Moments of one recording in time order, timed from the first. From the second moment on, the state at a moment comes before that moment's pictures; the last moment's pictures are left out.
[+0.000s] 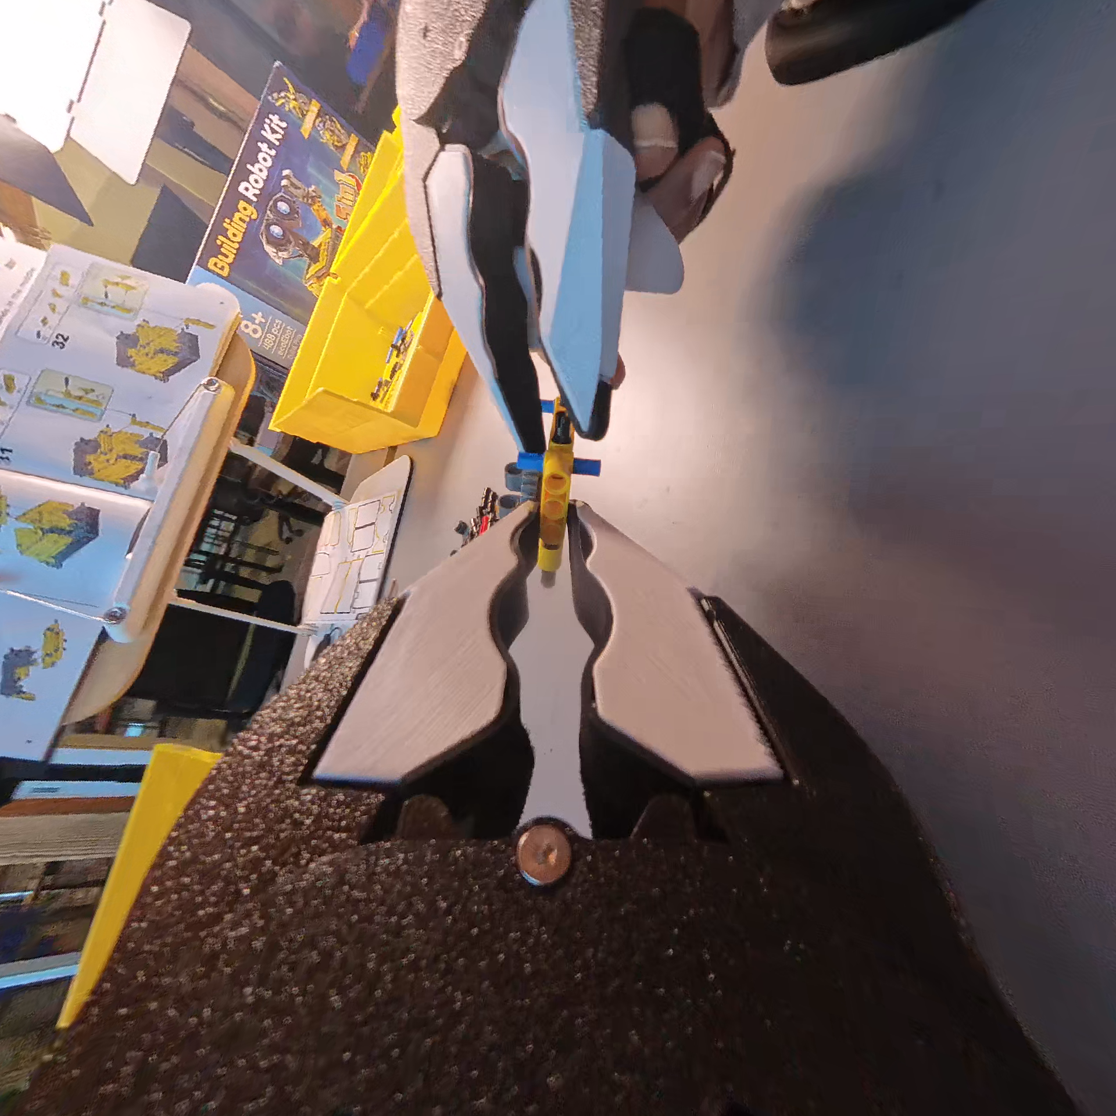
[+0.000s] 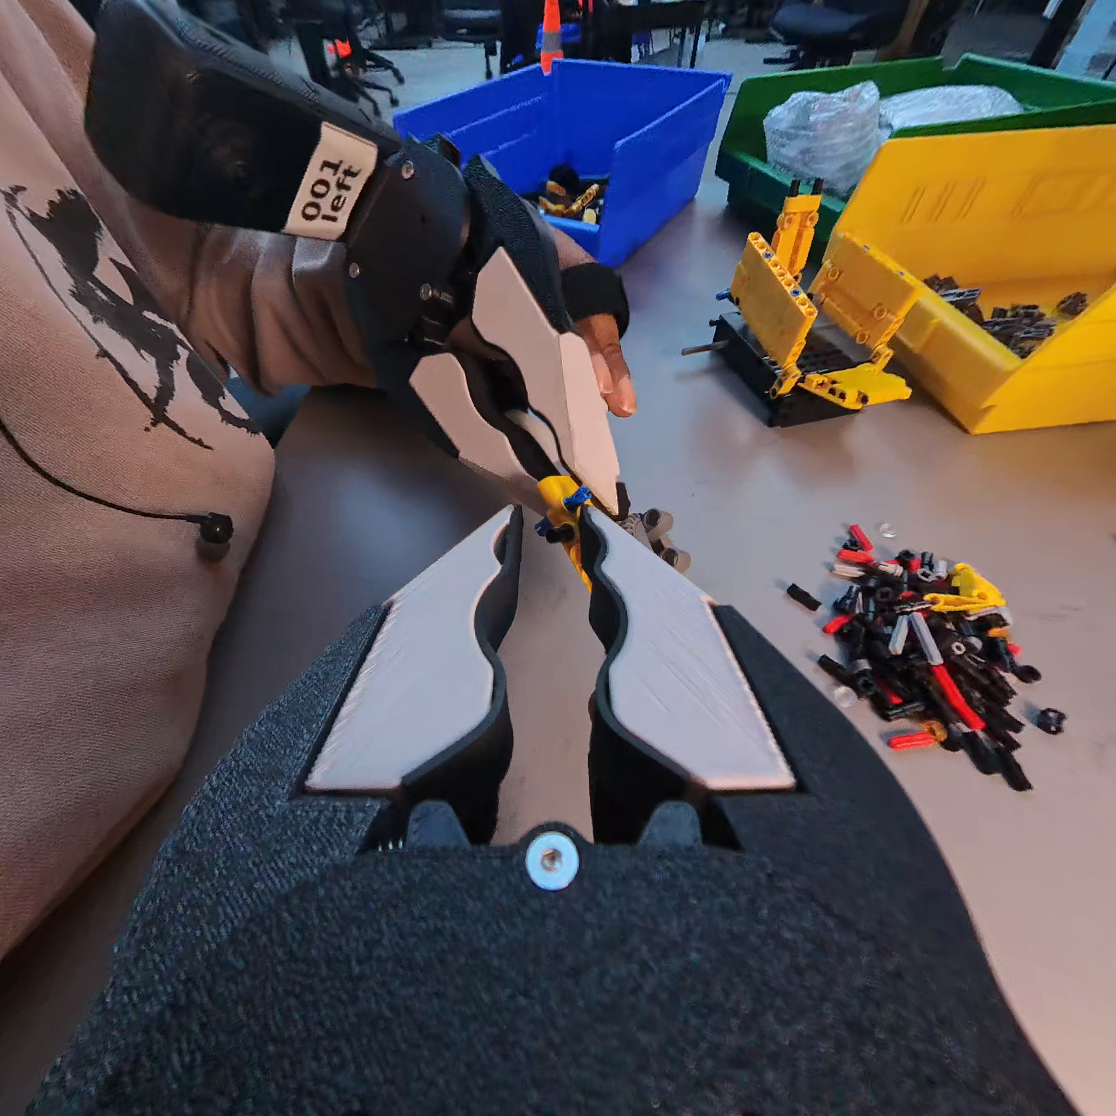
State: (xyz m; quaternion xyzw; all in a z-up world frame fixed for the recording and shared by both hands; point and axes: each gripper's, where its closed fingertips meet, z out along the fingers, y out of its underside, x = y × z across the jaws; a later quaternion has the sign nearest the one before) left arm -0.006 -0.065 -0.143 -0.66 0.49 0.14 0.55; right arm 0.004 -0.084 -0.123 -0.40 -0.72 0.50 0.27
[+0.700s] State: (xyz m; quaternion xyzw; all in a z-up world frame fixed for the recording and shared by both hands) left arm -0.018 -0.069 -0.092 -0.71 0.17 -0.39 0.56; right arm 0.000 -0.067 -0.101 -0.30 -0.72 0.44 0.45
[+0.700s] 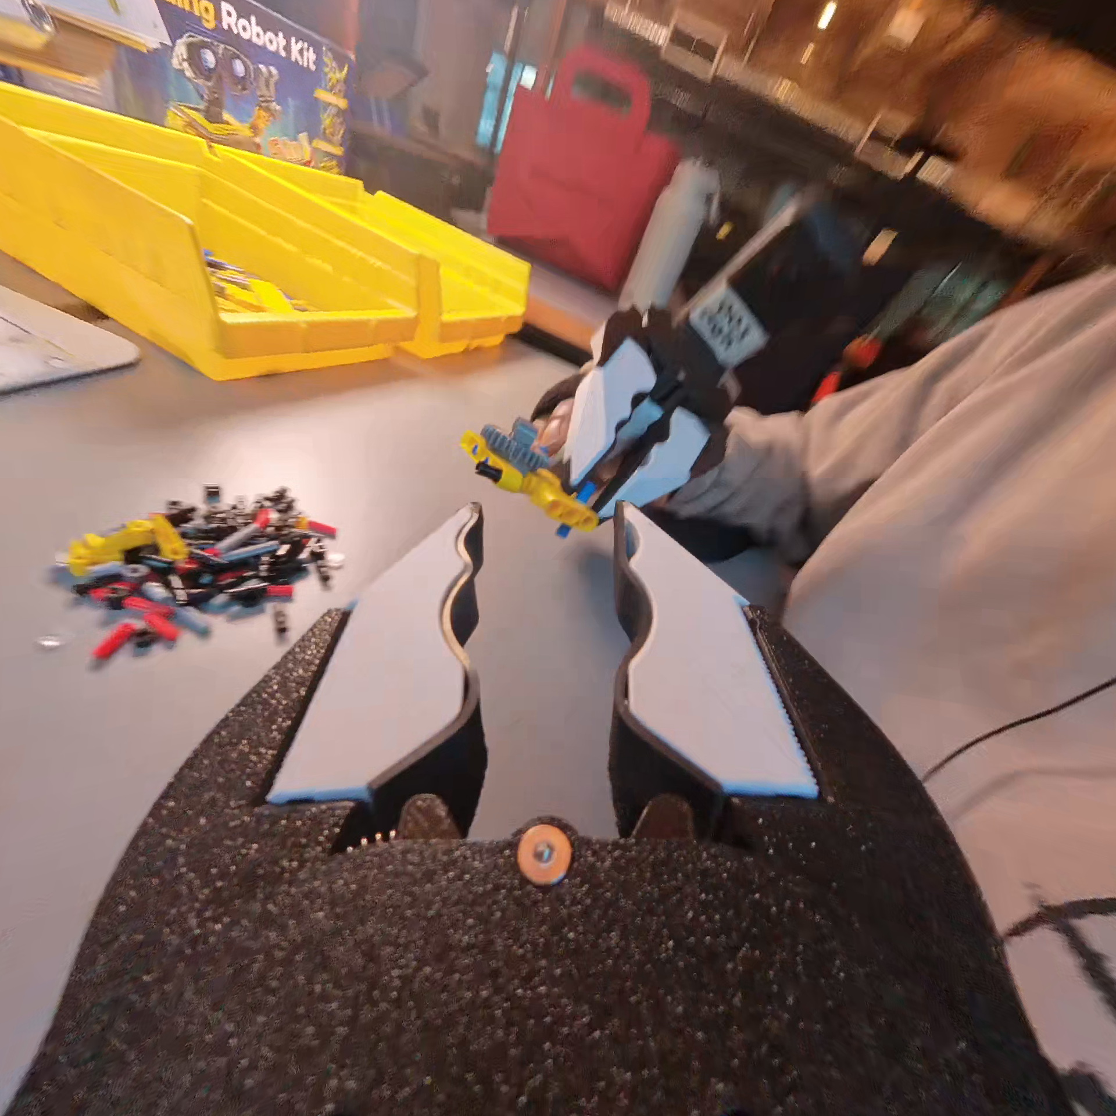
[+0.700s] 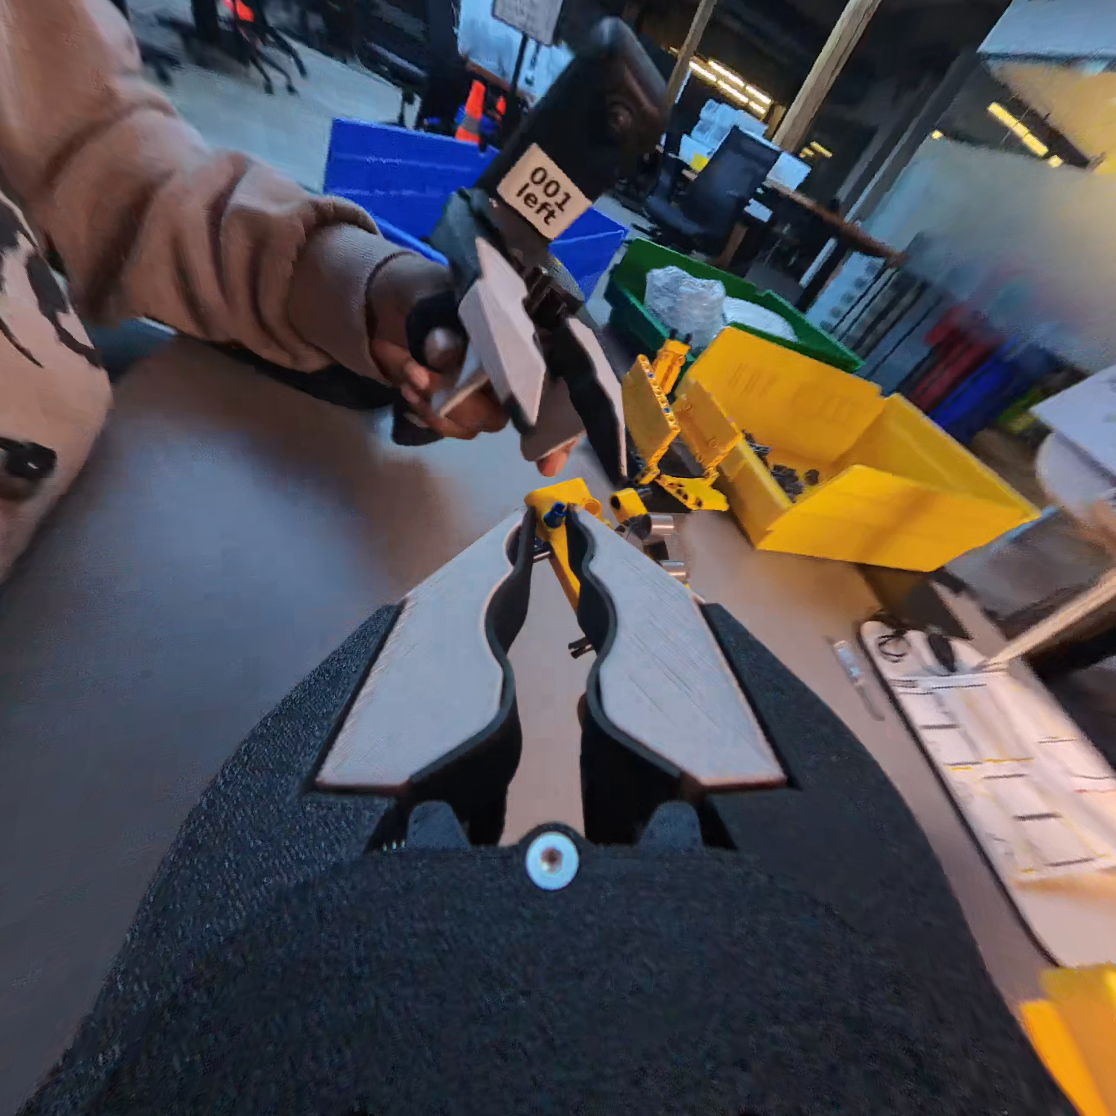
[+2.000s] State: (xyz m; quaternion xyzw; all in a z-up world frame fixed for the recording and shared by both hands) left arm -0.026 -0.045 -0.121 -0.73 -0.01 -0.49 0.47; right arm -0.027 -0.054 -0.124 -0.26 -0.76 0.19 0.57
